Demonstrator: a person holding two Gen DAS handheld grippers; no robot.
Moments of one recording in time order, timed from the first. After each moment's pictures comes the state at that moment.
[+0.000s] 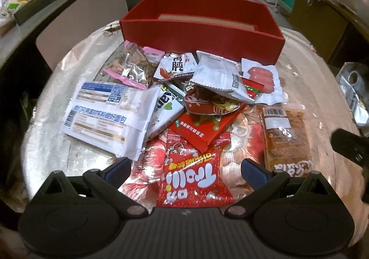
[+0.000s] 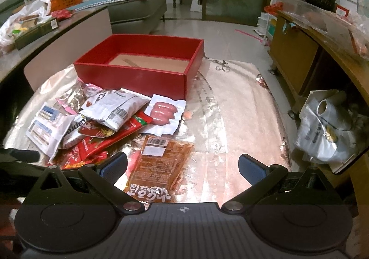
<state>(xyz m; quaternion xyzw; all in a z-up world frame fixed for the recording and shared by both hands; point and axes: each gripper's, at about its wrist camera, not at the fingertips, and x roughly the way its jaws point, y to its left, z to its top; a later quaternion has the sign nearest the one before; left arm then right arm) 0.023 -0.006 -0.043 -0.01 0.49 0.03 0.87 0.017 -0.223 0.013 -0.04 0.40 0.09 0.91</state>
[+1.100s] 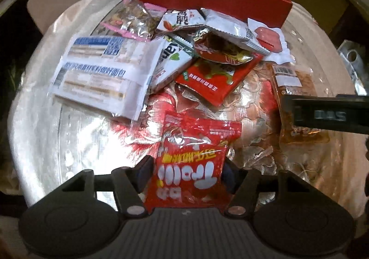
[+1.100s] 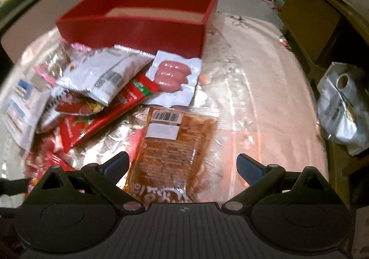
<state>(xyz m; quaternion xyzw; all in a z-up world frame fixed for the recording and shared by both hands) 0.003 0.011 -0.071 -0.02 0.55 0.00 0.84 0.070 -0.181 -0.046 -0.06 0.50 0.07 0.86</state>
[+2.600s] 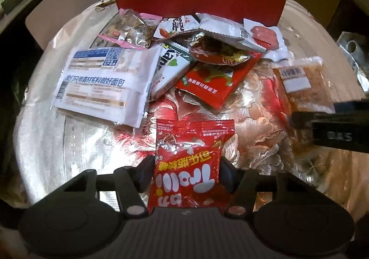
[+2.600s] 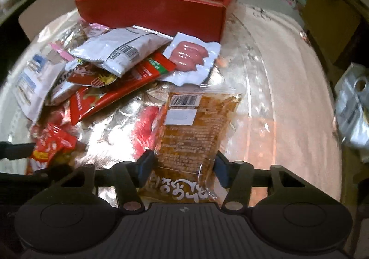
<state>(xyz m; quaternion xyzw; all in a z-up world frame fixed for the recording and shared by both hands) 0.002 0.010 -0.074 0.01 0.53 0.00 0.85 0.059 -0.196 -0.051 -0.05 0.51 0.13 0.85</state>
